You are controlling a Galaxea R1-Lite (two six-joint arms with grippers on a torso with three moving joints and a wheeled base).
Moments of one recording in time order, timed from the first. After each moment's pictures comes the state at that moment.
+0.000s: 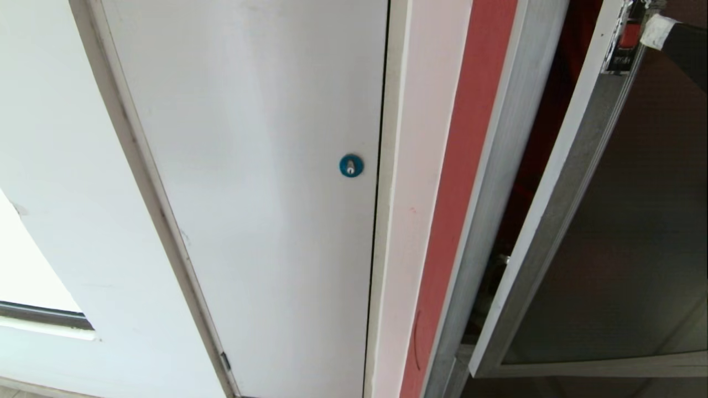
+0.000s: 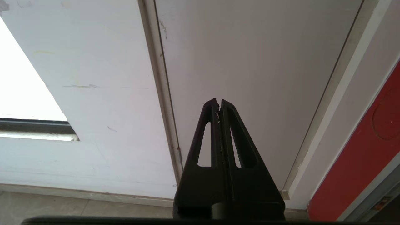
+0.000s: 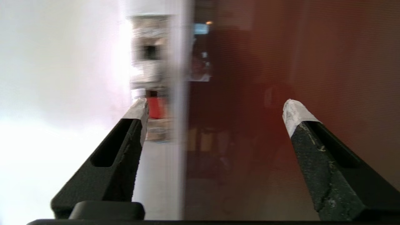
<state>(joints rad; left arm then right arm) 0.01 0.00 0.00 -0.02 -0.01 0.02 0.67 1.12 -0.89 -0.71 -0.55 -0.30</state>
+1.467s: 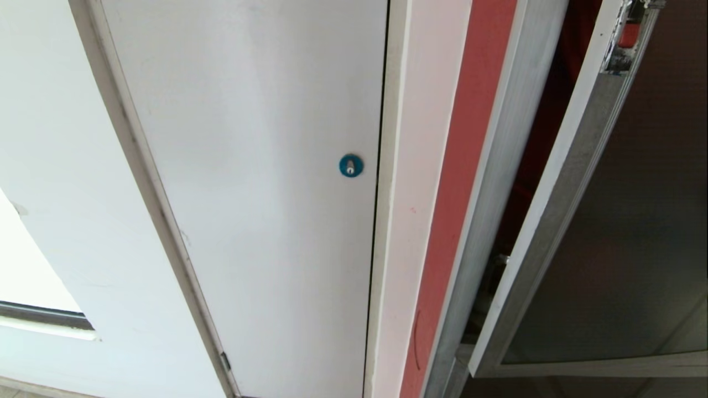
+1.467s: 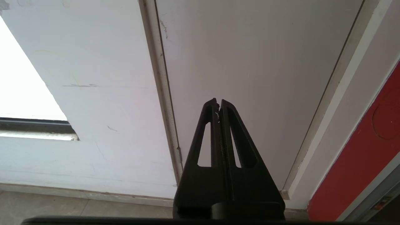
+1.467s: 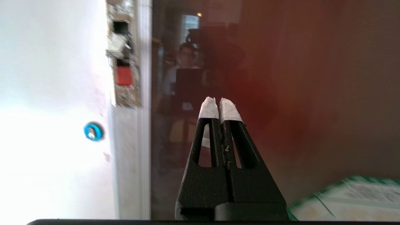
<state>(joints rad) 0.01 0.00 0.00 -0.02 -0.01 0.02 0.67 0.96 -0.83 -0.58 -0.59 -0.32</state>
